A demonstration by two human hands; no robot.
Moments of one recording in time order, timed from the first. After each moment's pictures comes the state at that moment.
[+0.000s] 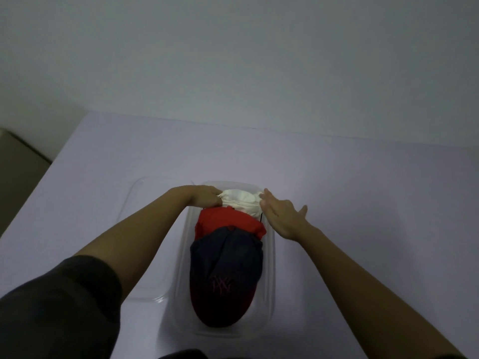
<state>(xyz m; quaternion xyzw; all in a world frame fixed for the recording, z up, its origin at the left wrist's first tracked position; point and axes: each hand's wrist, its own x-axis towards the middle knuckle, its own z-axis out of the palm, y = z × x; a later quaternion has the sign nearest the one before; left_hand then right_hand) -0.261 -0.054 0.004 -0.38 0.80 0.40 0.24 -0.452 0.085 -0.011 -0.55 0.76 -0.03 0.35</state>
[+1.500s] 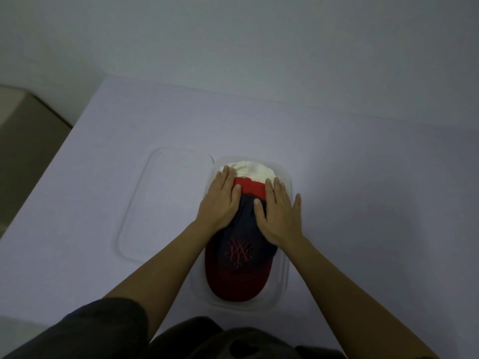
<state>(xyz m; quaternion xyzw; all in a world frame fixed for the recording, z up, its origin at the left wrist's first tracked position) -0.242 0.041 -0.047 -0.54 0.75 0.35 -0.12 -0.384 0.109 -0.053 -0.59 0.77 -0.10 0.20</state>
